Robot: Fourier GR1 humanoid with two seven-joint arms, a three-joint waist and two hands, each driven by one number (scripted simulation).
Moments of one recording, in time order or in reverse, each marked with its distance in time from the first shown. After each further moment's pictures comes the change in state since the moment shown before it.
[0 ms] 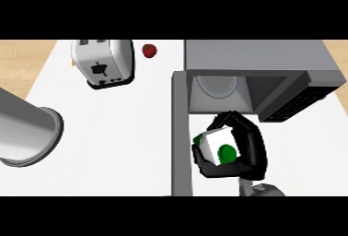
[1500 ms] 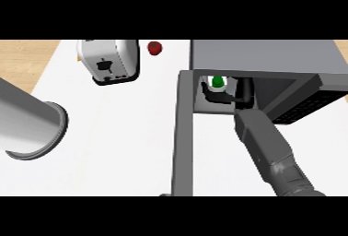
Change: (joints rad) left arm -0.168 0.083 0.094 0.180 -0.001 -0.058 0.023; right arm -0.740 -0.053 -0.437 1.227 -0.035 -0.065 -0.521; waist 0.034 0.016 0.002
